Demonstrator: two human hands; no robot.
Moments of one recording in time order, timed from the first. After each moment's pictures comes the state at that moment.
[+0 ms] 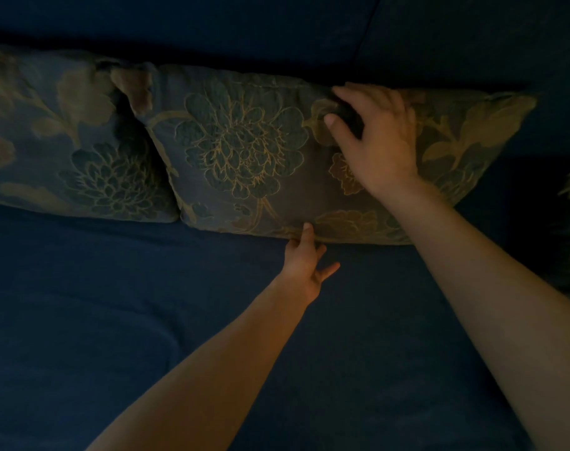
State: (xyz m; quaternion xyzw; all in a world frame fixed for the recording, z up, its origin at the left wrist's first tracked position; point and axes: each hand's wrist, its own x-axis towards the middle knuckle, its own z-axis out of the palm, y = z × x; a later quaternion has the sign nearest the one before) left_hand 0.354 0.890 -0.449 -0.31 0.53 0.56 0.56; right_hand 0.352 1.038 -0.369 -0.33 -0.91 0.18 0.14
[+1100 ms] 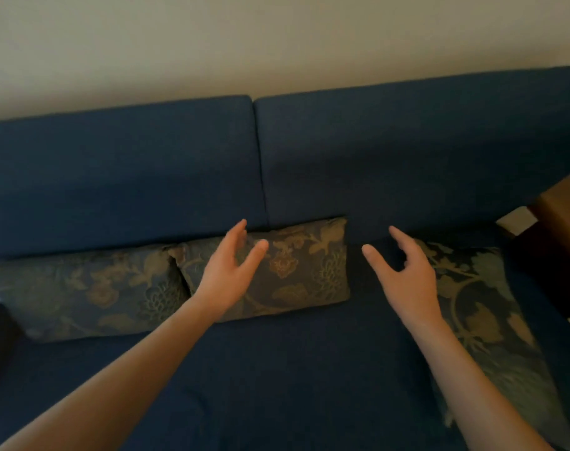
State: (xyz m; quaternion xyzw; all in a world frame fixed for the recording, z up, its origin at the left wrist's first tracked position) left_hand 0.351 0.820 -0.099 0.37 0.77 0.43 0.29; right_hand 0.589 0.949 -0.122 -0.54 -0.67 0.39 0.34
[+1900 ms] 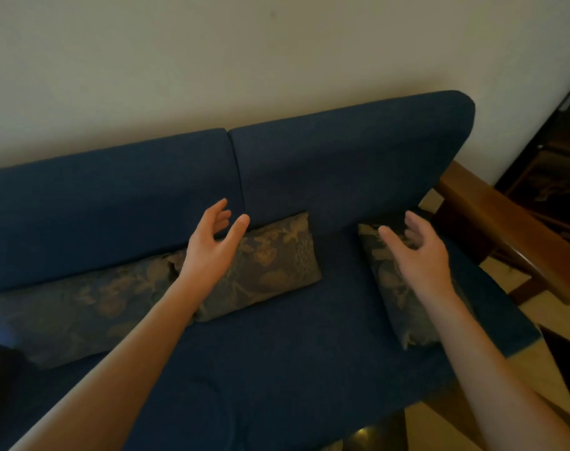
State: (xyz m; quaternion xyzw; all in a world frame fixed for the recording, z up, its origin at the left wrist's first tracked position) left_hand 0.389 0.707 0.012 0.43 0.71 0.49 0.26; right_hand 0.683 0.808 -0.019 -0.59 -0.59 0.34 0.44
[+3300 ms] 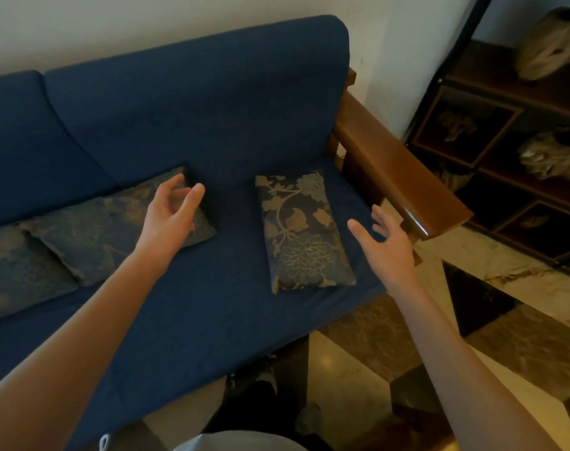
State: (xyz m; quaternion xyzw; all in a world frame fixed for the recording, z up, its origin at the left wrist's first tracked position) left_hand 0.726 0.801 -0.027 0.39 0.72 0.49 0.31; right_hand 1.043 0.862 -0.076 -0.62 -0.56 0.40 0.37
